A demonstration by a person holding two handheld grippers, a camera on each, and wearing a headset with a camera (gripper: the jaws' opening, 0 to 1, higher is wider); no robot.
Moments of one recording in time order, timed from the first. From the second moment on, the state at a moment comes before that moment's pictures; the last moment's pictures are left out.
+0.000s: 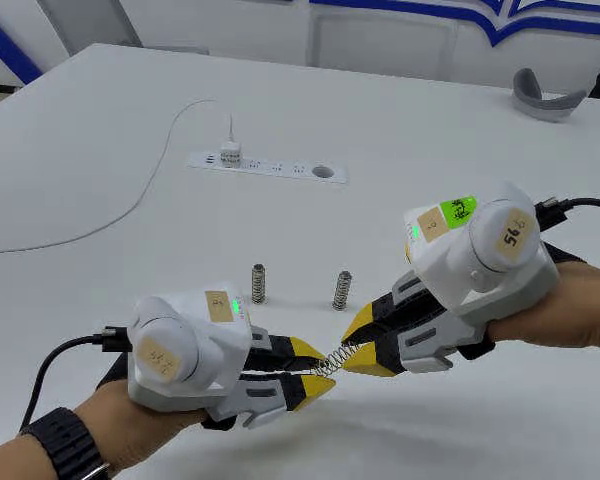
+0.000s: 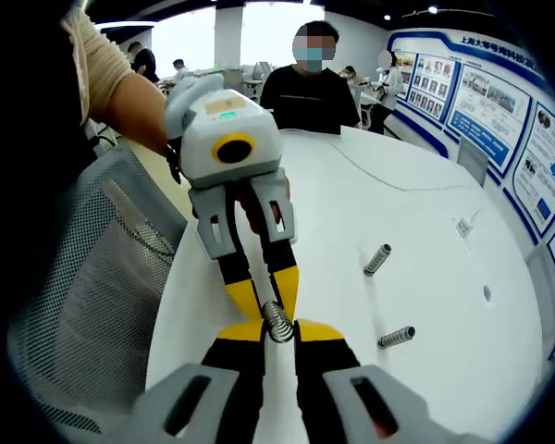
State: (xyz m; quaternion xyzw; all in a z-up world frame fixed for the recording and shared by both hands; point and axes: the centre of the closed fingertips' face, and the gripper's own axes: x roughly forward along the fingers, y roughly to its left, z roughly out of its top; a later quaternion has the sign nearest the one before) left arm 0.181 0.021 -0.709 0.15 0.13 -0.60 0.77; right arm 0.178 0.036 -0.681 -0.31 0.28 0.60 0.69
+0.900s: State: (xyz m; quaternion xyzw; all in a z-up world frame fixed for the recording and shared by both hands) left arm 0.188 0.023 -0.703 0.12 0.13 -0.59 0.79; right arm 0.182 0.049 -0.671 -0.25 0.26 0.59 0.72
